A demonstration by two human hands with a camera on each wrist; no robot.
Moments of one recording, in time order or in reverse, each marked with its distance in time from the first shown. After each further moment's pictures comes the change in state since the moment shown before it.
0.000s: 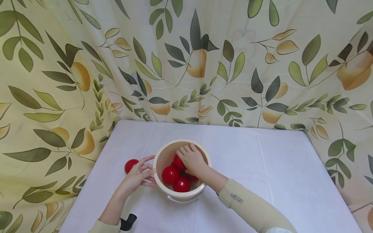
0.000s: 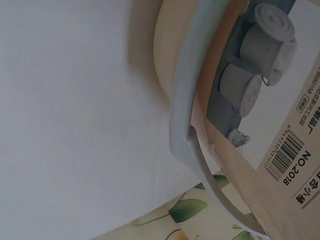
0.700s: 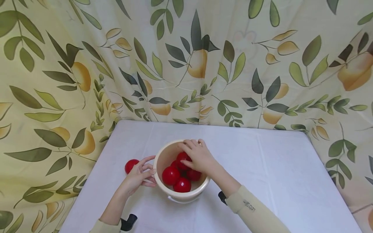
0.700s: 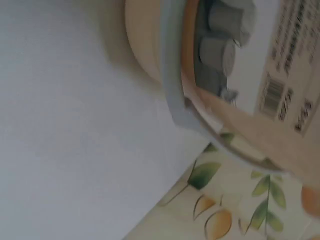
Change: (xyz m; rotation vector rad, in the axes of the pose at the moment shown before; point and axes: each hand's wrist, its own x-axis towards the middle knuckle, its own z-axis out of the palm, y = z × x) left_hand 0.003 -0.005 -0.001 0.012 0.016 0.000; right_hand -0.015 0.024 -0.010 0.473 0.258 0.111
